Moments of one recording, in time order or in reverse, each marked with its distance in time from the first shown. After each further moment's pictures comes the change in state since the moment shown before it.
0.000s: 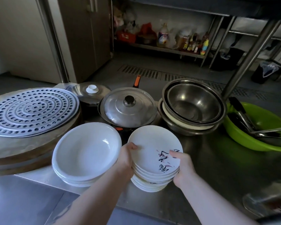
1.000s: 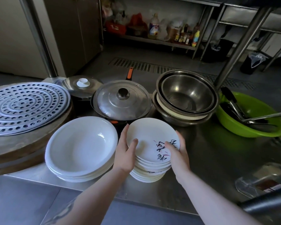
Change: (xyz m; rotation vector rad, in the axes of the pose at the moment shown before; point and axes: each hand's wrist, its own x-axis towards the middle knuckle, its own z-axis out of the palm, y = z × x) left_hand 0.021 -0.028 -0.026 0.529 -0.111 0.639; right_hand 0.008 0.023 -0.015 -0.341 0.064 -0.431
